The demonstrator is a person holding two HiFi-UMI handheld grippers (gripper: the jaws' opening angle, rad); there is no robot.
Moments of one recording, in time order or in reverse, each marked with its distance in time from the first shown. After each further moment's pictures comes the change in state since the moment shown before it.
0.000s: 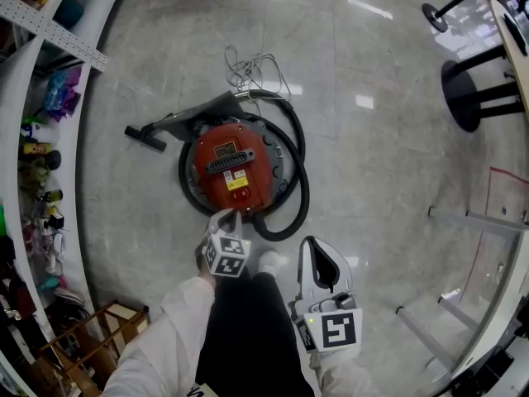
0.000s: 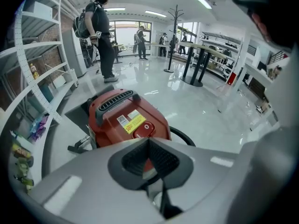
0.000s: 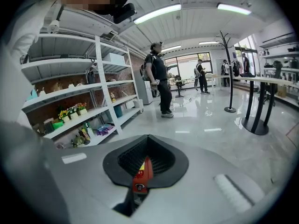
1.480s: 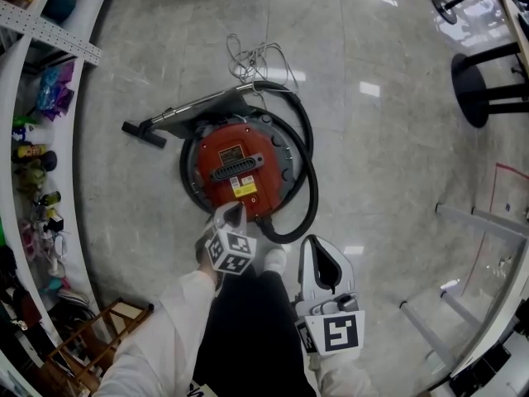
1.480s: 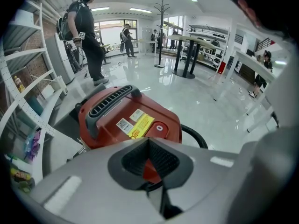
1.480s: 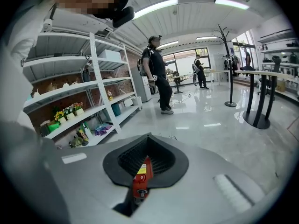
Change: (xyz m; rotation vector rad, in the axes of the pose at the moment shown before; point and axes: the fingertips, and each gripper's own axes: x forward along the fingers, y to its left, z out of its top) left arm 0.025 0.015 0.006 0.150 0.029 -0.054; right arm 0.039 0.008 -0.002 0.042 0.039 -0.011
